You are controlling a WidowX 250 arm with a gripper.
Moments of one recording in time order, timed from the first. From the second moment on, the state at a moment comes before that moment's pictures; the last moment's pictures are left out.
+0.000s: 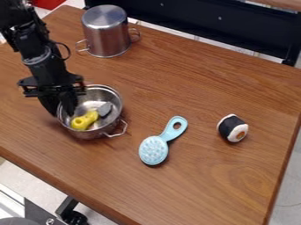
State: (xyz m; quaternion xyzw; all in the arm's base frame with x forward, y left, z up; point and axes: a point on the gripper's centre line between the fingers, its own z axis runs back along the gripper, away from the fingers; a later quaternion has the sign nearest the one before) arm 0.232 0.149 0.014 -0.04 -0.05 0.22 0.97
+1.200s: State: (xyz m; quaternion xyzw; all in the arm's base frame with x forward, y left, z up) arm 0.247 0.137 0.066 -0.03 -0.04 0.22 0.97
